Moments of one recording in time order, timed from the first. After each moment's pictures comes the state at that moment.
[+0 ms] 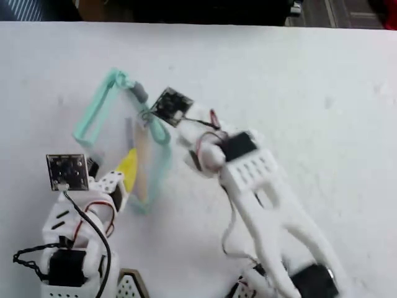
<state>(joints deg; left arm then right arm) -3.2 -104.1 80.1 57.5 7.8 -31.1 -27.4 25.6 67.5 32.0</state>
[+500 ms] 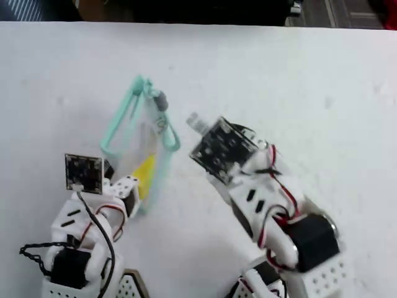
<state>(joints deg) 6.1 -104.2 80.1 57.5 7.8 -31.1 -61.3 25.6 69.0 32.0</state>
